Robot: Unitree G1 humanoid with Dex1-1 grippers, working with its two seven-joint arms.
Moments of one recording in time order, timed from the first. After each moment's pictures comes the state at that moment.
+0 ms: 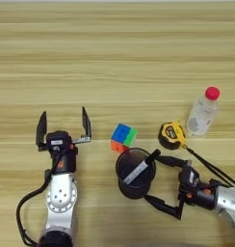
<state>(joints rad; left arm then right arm) -0.03 -0.02 0.09 0.60 0.08 -0.91 0.12 0.01 -0.26 0.26 0.56 0.17 -0.62 1.03</state>
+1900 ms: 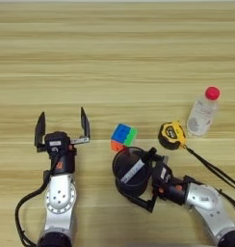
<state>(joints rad) -0.02 -0.02 0.09 0.59 0.07 -0.91 0.12 -0.08 -0.09 0.31 0.71 0.03 -0.71 0.81</state>
